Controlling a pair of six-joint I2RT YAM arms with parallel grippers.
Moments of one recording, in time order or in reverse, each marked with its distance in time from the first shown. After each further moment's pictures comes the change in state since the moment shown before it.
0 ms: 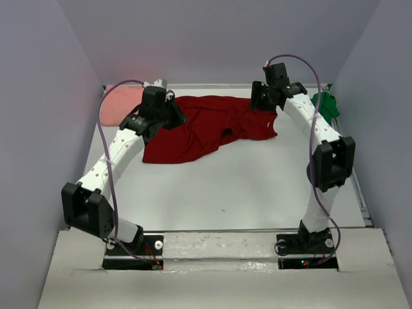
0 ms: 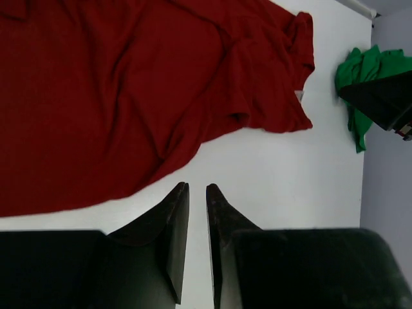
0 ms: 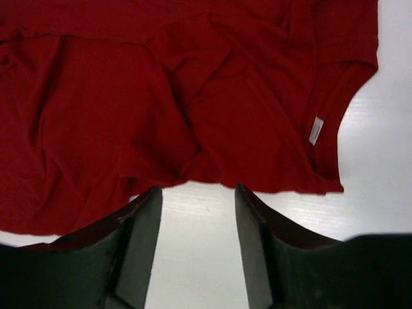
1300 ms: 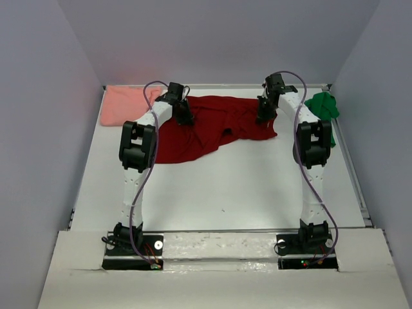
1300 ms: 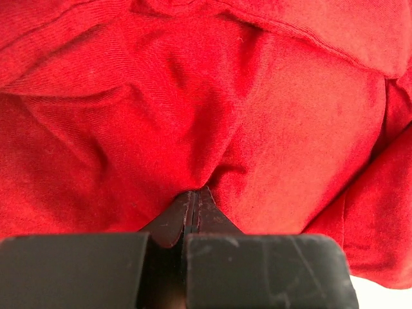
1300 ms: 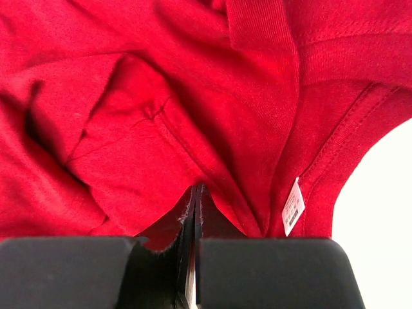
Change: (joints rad) left arm 0.110 0.970 0.638 -0.005 0.135 0.152; right arm -0.130 0.503 0.322 -0.113 -0.204 -0.065
